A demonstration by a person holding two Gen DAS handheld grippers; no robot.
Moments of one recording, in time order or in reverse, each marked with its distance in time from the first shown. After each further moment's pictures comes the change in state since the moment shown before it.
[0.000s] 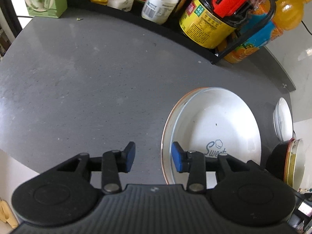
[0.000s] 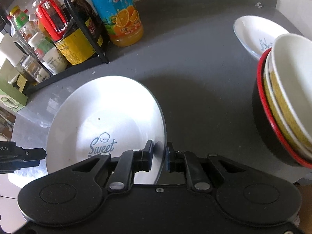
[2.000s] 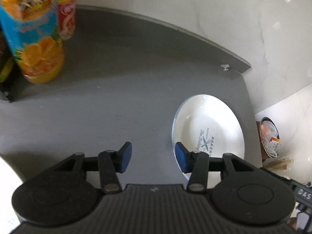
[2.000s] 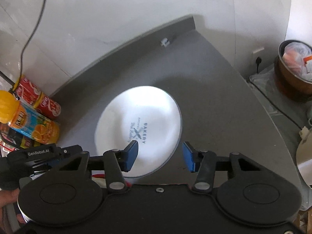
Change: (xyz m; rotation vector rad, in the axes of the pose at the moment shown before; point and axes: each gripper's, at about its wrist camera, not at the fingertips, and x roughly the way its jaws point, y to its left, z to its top) left arm 0.130 -0.351 0.024 0.235 -0.058 -0.113; right arm -0.041 -0.289 0.129 0.242 -0.108 0.051
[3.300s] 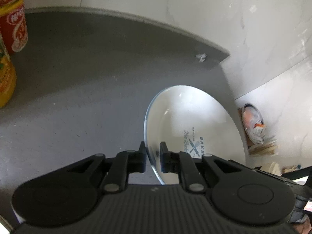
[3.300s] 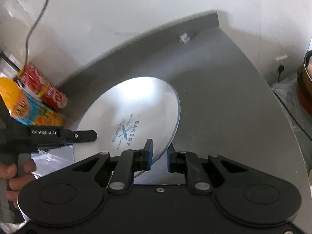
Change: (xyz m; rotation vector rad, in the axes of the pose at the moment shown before) left arm 0.018 -0.014 0.025 0.101 0.049 -0.140; right arm 0.028 -0.002 0.010 -0.100 -0.016 0.108
